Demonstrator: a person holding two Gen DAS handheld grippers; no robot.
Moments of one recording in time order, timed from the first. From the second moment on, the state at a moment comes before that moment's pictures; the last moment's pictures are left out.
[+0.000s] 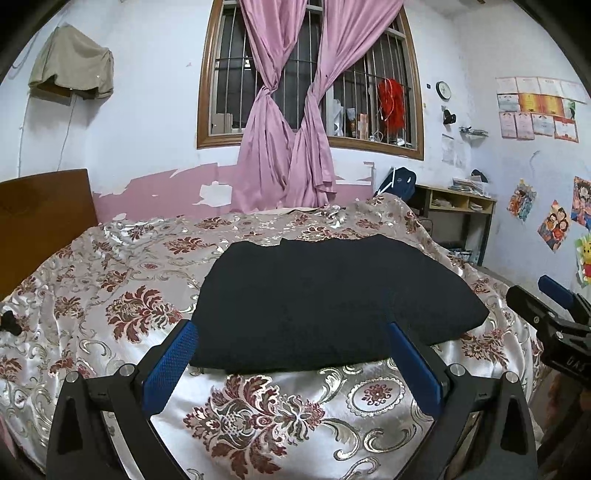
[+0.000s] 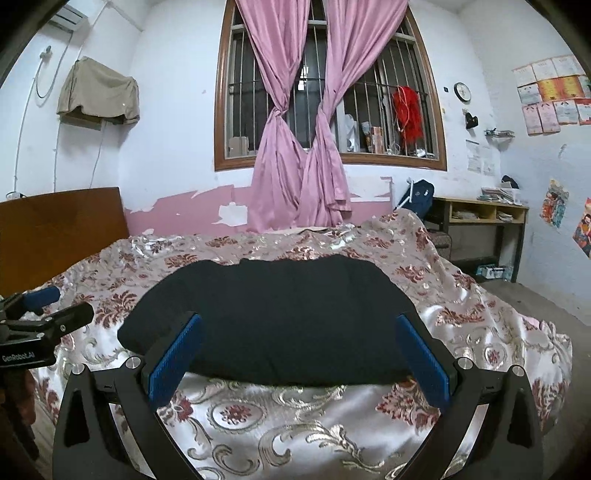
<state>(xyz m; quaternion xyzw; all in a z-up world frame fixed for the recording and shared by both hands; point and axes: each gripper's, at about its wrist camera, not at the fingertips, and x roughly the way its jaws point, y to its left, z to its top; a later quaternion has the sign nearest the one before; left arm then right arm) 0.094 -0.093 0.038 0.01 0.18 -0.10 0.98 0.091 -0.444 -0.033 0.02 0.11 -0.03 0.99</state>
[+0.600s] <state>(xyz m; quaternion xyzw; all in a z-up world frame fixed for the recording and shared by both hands) 0.087 -0.089 0.007 0.01 0.20 -0.09 0.98 0.082 -0.440 -0.058 0.00 0.13 -0.03 0.99</state>
